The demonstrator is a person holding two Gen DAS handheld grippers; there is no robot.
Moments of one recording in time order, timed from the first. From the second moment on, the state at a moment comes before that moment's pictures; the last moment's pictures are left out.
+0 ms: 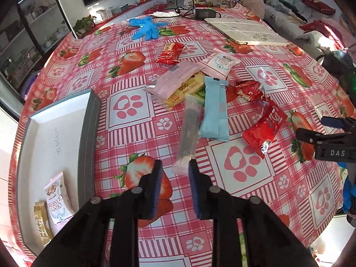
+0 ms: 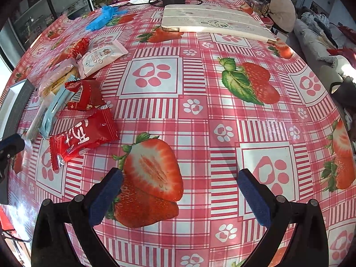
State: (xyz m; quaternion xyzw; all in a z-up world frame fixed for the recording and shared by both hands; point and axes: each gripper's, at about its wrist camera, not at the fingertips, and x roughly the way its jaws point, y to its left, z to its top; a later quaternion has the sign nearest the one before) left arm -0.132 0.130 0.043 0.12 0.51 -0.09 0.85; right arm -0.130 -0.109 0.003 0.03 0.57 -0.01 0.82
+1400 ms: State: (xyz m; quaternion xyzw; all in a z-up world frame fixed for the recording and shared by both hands) left arm -0.129 0.116 0.006 0.04 0.50 -0.08 0.86; right arm -0.105 -0.072 0.004 -0.07 0.55 0.13 0.82
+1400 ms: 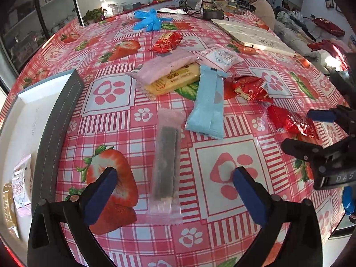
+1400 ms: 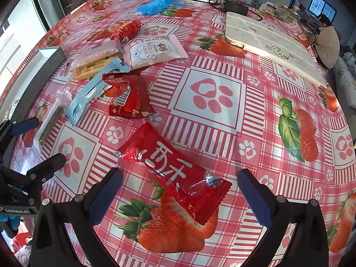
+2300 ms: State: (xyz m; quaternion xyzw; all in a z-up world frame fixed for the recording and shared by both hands) left arm -0.096 0.087 0.012 0.10 0.52 -0.09 0.84; right arm -0.099 -0.076 0.004 -0.07 0.55 0.12 0.82
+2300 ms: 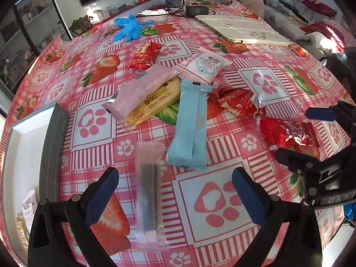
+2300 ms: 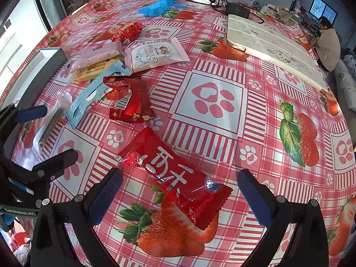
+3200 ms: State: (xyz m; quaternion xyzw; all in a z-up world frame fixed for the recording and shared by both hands) left arm -0.160 0.116 0.017 0.07 0.53 -0.08 0.84; right arm -0.151 -0.063 0.024 -0.02 0.60 0.15 0.78
